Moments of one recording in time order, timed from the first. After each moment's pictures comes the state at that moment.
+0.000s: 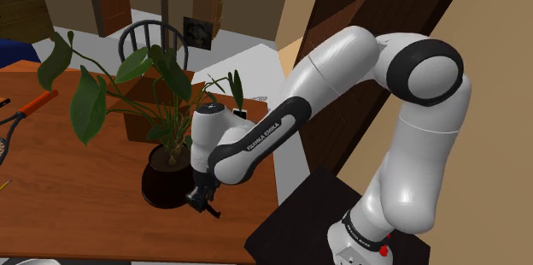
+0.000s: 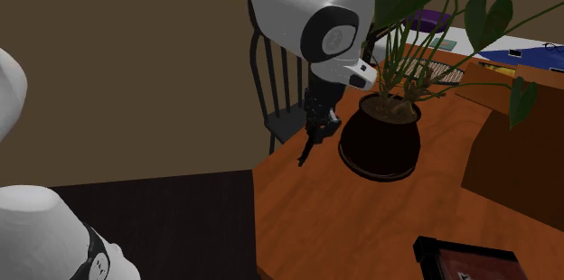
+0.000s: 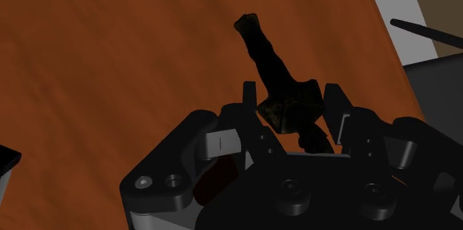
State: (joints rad) arm 0.24 0.30 0.35 -2.31 0.03 2.52 0.35
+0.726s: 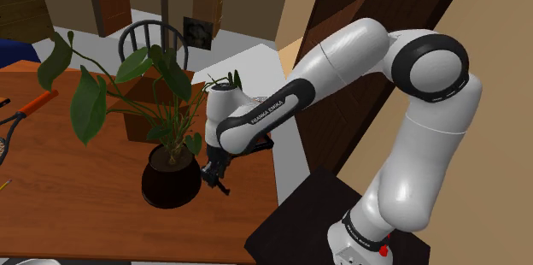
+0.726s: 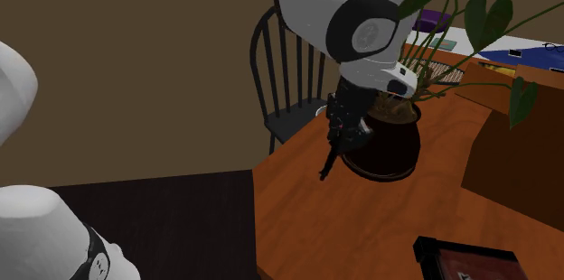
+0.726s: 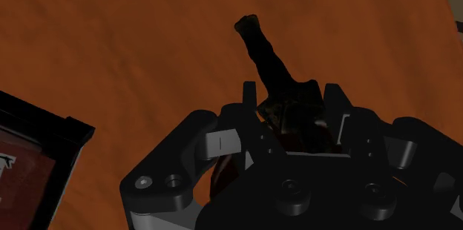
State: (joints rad) arm 0.13 0.23 0.31 -2.31 0.05 2.44 0.19
